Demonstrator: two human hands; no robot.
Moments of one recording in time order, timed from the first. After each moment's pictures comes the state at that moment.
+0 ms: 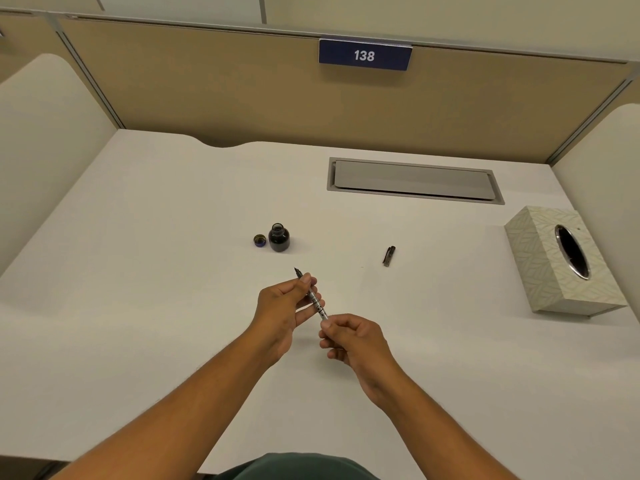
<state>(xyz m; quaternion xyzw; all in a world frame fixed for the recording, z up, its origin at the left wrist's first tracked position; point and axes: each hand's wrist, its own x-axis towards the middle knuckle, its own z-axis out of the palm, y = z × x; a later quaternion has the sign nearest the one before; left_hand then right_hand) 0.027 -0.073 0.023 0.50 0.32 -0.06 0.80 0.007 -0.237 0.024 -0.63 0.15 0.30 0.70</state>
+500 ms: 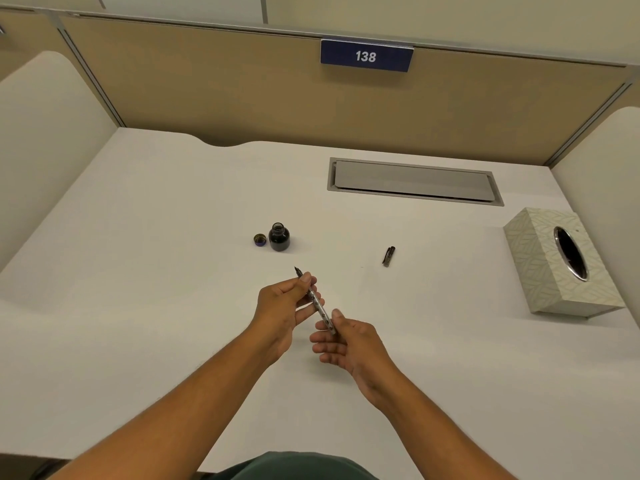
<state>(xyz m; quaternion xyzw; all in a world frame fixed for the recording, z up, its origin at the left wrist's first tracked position) 0.026 -0.074 0.024 0.50 0.32 -0.06 0.80 0.006 -0.231 0.023 -0.60 0.18 0.33 0.71</state>
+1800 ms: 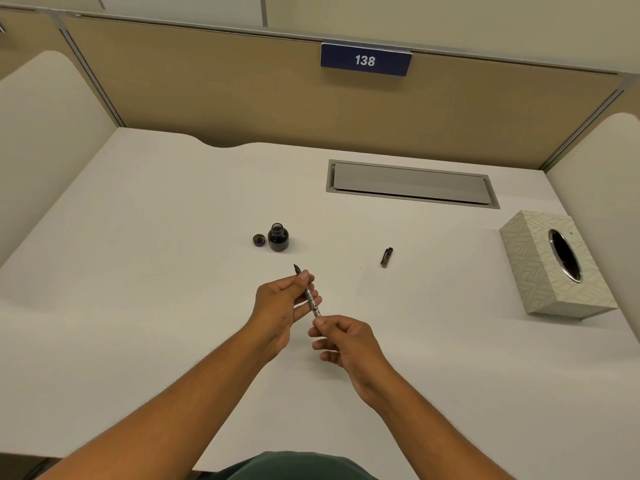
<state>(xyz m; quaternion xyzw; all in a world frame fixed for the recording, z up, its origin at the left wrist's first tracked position) 0.027 -0.072 0.030 0.50 0.32 -0.05 0.81 0.003 -0.227 0.028 -0.64 0.15 0.31 0.68</state>
